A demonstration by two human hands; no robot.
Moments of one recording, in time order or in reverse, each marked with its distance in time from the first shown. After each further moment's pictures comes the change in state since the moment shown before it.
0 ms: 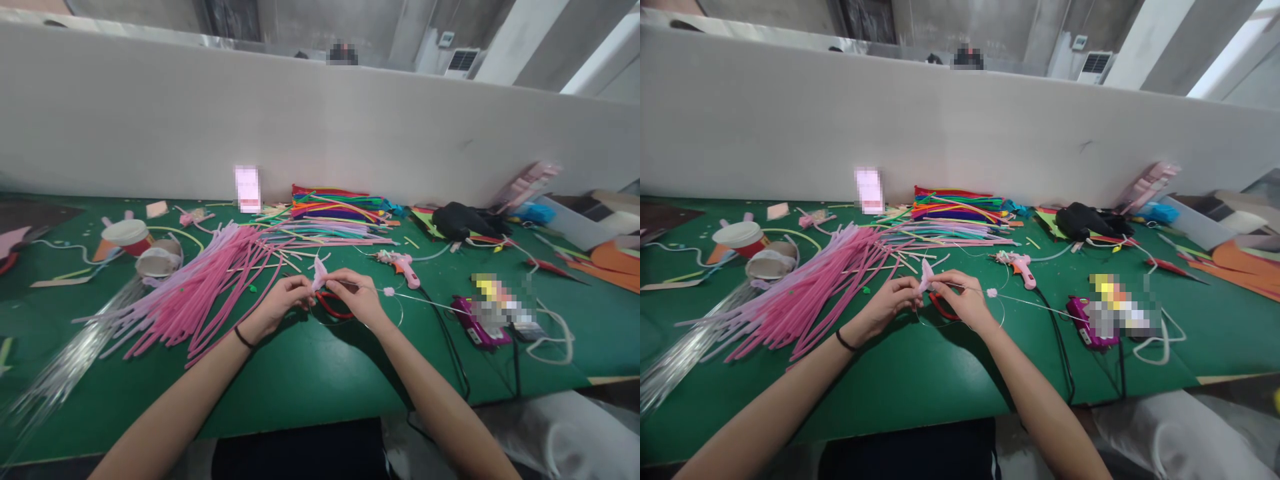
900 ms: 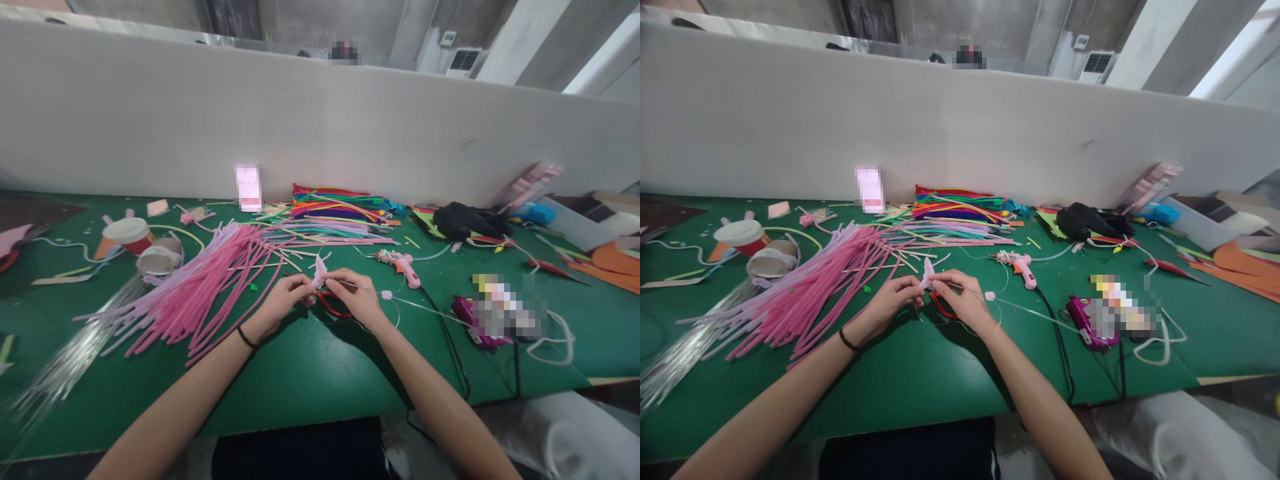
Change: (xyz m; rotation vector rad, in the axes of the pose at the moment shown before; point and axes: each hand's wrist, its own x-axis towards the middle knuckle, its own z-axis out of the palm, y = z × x) left_hand 0.003 -0.005 0.001 0.059 0.039 0.045; right_hand -0.002 0.003 0.003 0.036 0.012 0.095
